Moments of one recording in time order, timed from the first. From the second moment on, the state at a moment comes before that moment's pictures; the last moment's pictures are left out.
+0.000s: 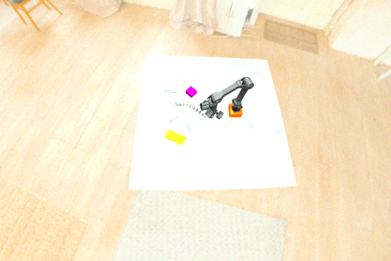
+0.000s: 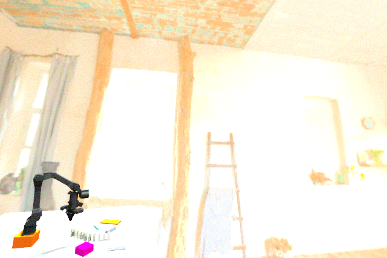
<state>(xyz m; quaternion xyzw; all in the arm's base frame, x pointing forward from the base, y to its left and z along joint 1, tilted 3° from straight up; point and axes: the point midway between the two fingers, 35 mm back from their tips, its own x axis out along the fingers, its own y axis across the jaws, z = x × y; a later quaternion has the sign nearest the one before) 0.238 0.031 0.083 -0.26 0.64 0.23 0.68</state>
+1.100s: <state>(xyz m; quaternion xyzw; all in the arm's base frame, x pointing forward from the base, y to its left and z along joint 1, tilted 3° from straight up) 0.249 0.021 0.004 -0.26 0.64 0.23 0.68</state>
